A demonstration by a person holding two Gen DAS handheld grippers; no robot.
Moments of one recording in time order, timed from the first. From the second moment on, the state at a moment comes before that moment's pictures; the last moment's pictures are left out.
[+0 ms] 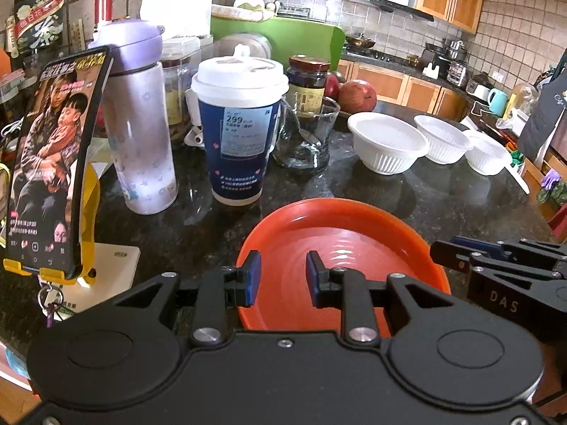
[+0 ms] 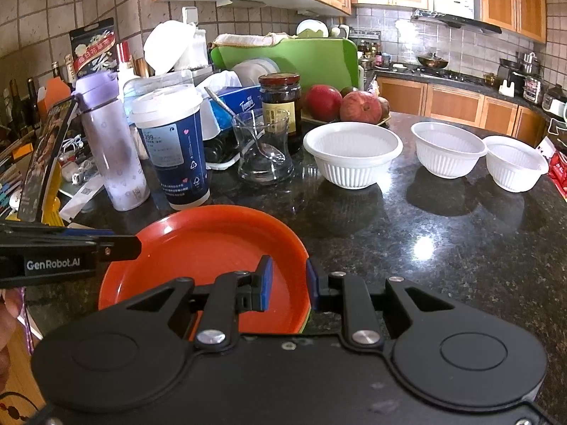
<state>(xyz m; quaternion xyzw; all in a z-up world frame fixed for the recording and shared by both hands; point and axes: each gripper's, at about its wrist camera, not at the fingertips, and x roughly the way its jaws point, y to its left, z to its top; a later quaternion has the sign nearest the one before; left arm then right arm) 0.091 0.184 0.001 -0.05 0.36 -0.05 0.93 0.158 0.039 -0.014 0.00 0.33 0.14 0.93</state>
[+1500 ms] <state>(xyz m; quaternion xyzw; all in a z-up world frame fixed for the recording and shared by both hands) 0.148 0.038 0.033 0.00 0.33 -0.08 0.94 0.190 -0.139 0.012 0.04 0.31 0.08 0.95</state>
